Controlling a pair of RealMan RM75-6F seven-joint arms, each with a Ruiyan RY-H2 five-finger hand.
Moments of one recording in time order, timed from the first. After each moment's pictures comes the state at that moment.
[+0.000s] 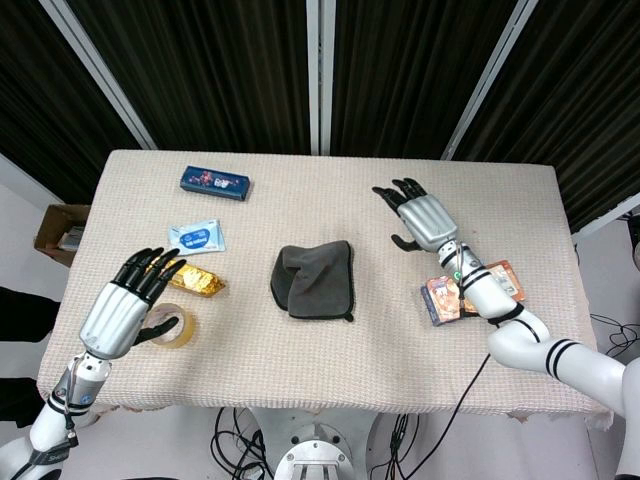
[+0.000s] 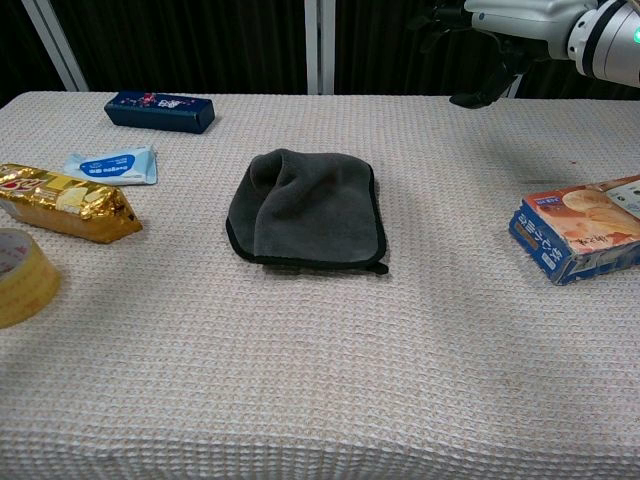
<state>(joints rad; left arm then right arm) -0.29 -1.28 -0.06 -1.54 1.81 1.57 0.08 0.88 -1.43 0.21 -1.19 -1.35 0.81 0.11</state>
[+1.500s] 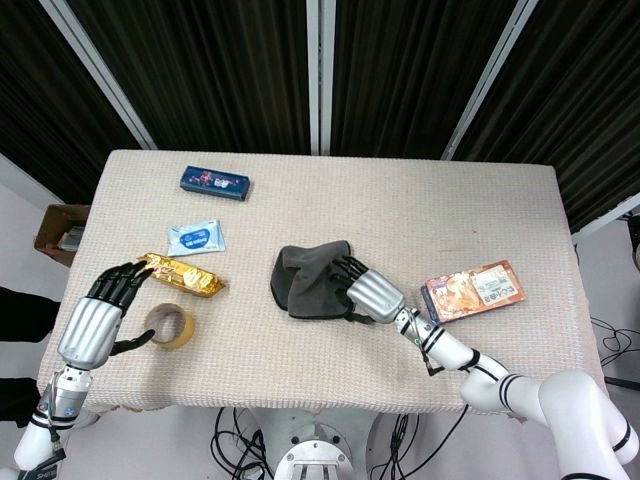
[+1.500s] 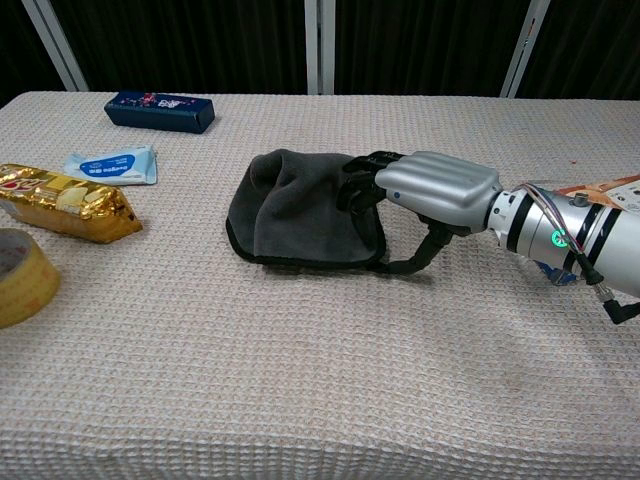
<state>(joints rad) -0.21 -1.29 0.00 -1.50 1.69 1.56 0.01 0.81 -1.79 -0.03 -0.92 -1.69 1.07 0.23</state>
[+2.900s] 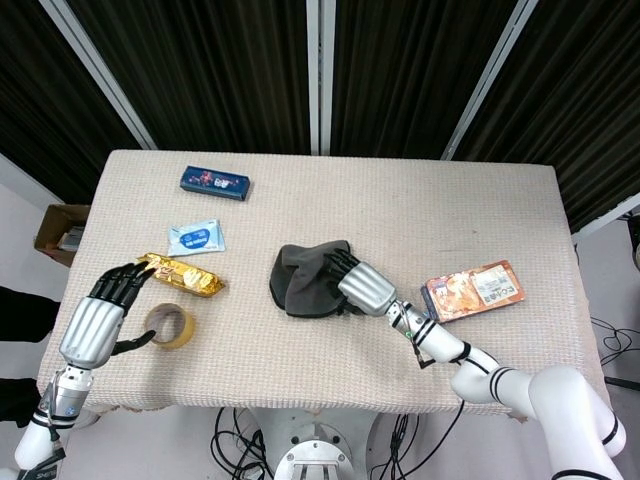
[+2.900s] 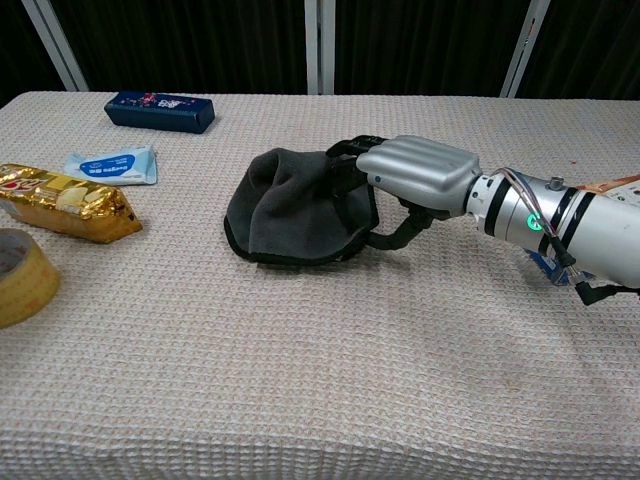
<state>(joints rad) -0.21 -1.29 -0.01 -1.51 1.68 1.53 0.02 0.86 -1.82 -0.01 -0.89 -1.68 1.05 0.22</state>
